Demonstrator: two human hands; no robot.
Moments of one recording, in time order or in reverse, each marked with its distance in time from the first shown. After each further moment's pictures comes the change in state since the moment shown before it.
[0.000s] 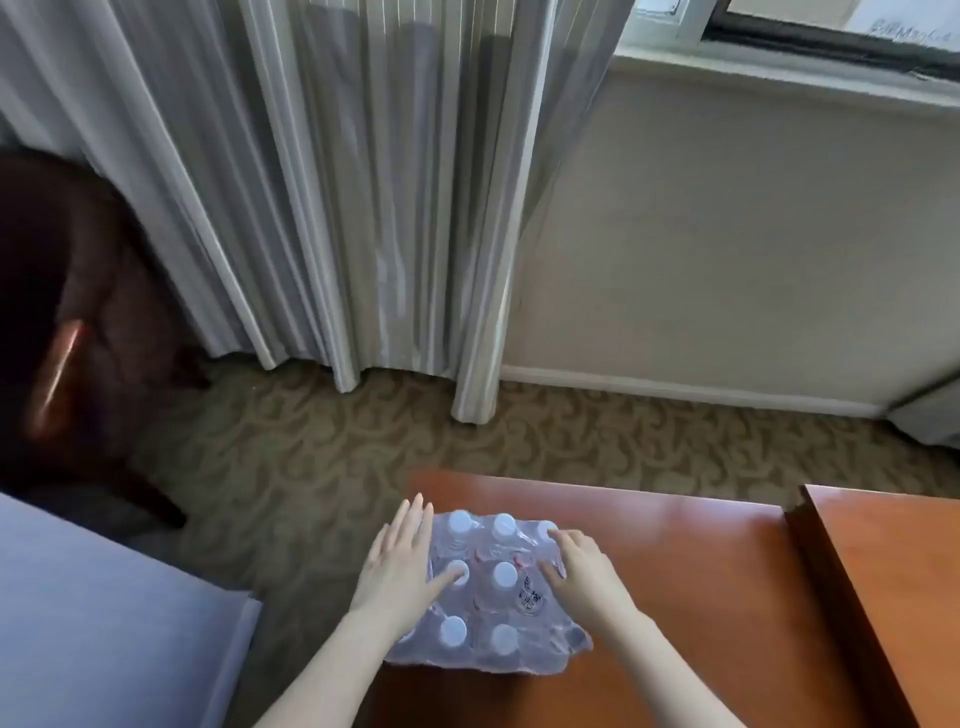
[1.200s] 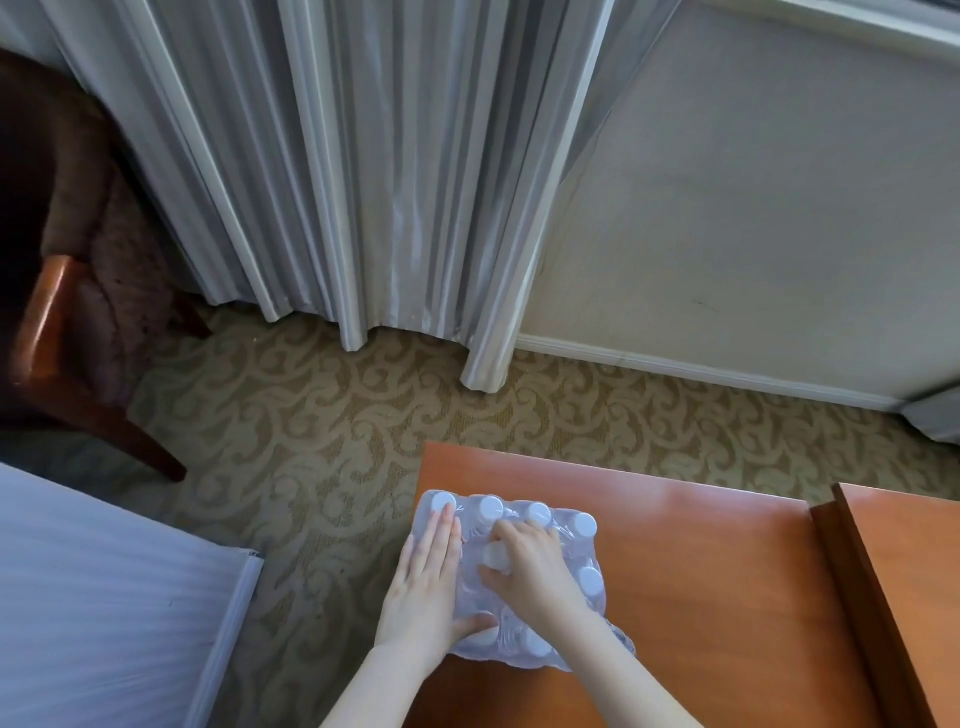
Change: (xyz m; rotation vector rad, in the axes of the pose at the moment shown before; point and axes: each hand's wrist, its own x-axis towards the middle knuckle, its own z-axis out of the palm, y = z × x) left_hand -0.005 -0.015 0.050 0.058 0.103 0.104; right_hand 0.028 -0.086 0.043 -0.080 0.128 -0.239
